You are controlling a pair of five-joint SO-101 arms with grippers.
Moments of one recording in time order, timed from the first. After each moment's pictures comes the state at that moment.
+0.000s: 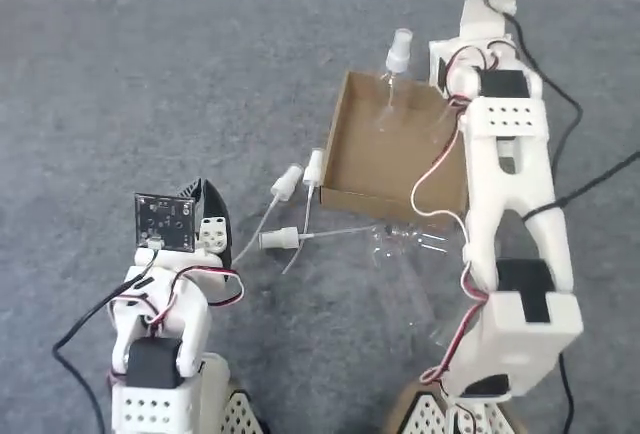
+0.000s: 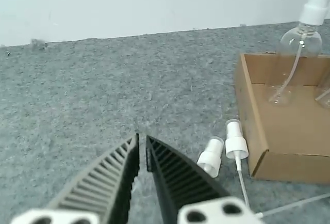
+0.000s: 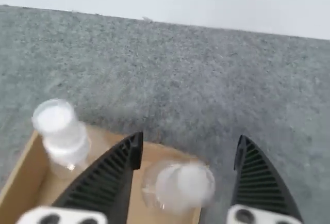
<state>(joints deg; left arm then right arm) -3.2 -98.6 85.6 49.9 2.2 -3.7 12.0 -10.6 45.4 4.3</state>
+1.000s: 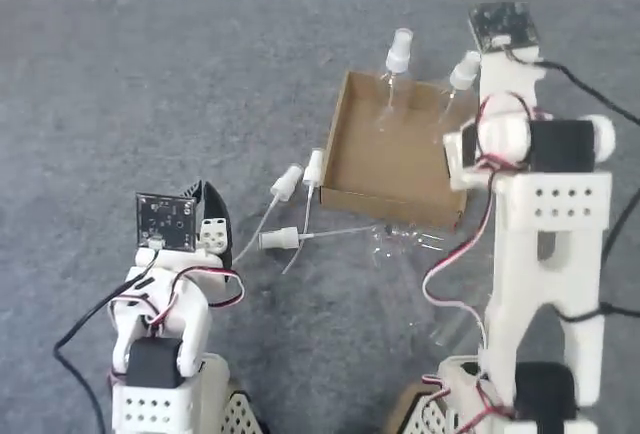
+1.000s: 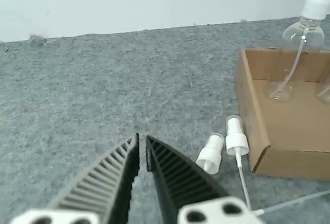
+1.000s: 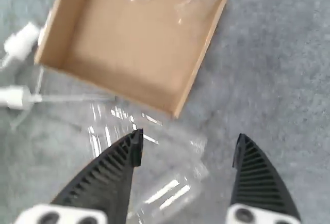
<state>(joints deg) -3.2 -98.6 86.5 49.9 2.2 -4.7 -18.4 -8.4 100.4 8.9</state>
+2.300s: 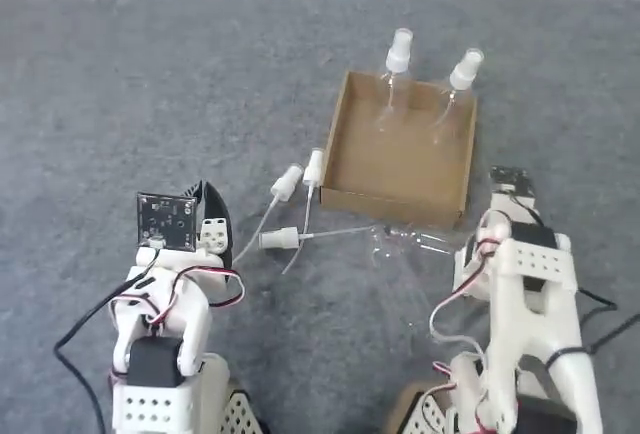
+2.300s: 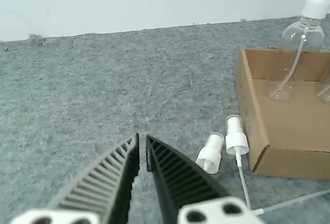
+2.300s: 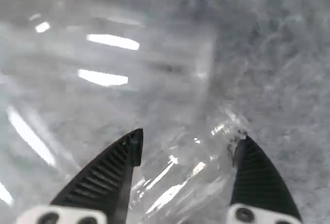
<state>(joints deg) -3.2 -98.6 86.5 49.9 2.2 9.2 -28.3 59.3 65.4 3.2</state>
